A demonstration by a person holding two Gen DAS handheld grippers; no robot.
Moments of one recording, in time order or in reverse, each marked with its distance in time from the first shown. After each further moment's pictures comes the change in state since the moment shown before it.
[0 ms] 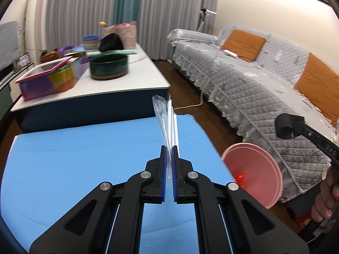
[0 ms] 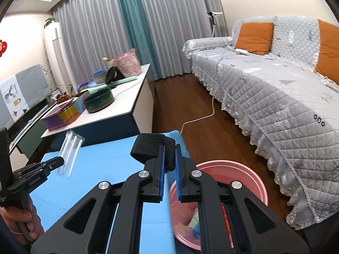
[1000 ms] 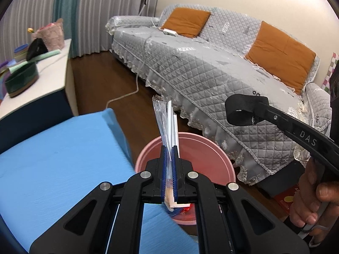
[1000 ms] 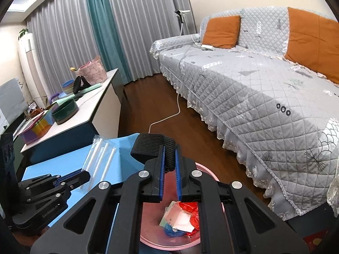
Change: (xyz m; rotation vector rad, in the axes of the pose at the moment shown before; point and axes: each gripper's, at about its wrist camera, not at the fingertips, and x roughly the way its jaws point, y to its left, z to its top) left arm 0.062 -0.144 0.001 0.173 0.127 -0.306; right arm -0.011 -0.086 0.005 0.108 0.010 -0.149
